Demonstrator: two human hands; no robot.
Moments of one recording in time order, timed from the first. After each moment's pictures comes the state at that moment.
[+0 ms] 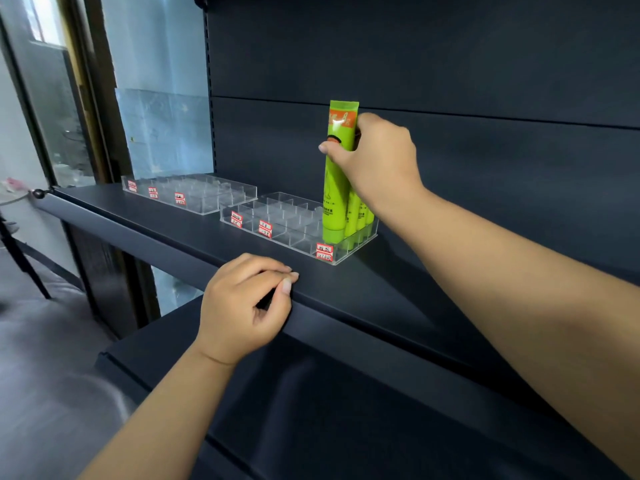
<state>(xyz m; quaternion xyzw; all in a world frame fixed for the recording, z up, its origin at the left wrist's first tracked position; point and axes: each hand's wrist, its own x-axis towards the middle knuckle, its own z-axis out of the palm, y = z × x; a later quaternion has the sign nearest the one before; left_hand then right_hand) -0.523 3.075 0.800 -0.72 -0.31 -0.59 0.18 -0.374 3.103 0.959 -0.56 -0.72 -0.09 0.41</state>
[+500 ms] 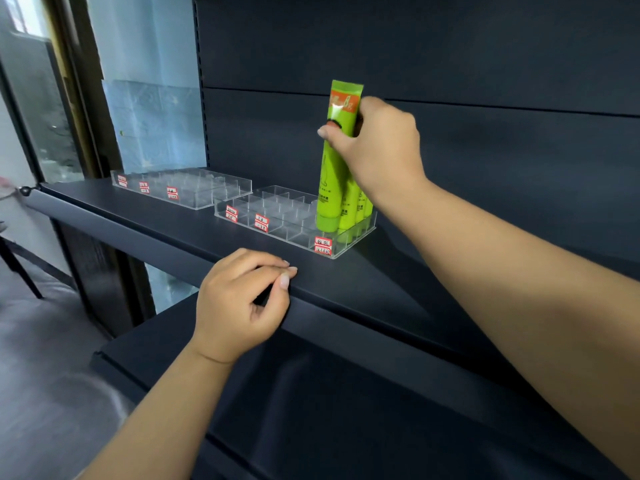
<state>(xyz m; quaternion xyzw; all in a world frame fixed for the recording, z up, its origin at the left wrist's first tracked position) -0.524 3.073 0.799 -0.72 -0.31 -0.60 0.16 -0.375 3.104 0.958 -0.56 -0.70 -0.11 0.43</state>
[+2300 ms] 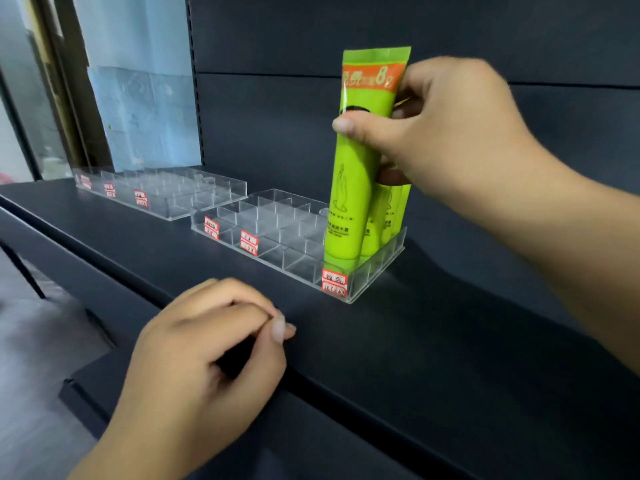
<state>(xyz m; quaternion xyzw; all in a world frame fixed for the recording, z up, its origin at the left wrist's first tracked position) -0.525 3.070 0.819 -0.75 -0.39 -0.53 0.07 -0.361 3.125 0.958 -0.47 -0.75 0.03 0.47</state>
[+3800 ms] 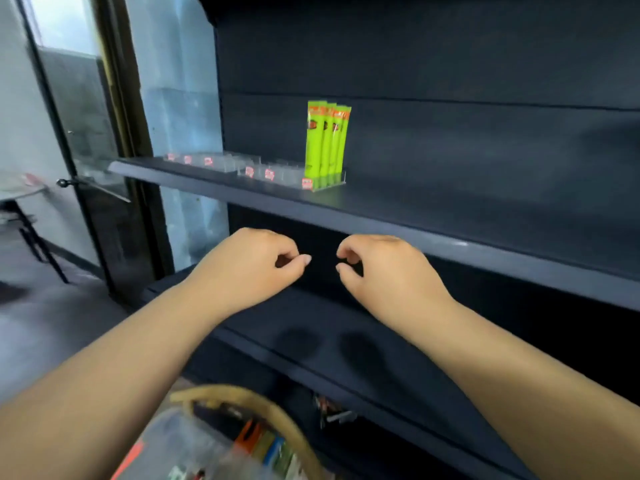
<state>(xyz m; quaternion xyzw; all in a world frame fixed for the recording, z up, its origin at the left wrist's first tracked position) -0.506 2.851 0.842 -0.82 -0.47 -0.31 0.08 -0.331 2.817 0.856 -0.55 -0.80 -0.08 0.23</state>
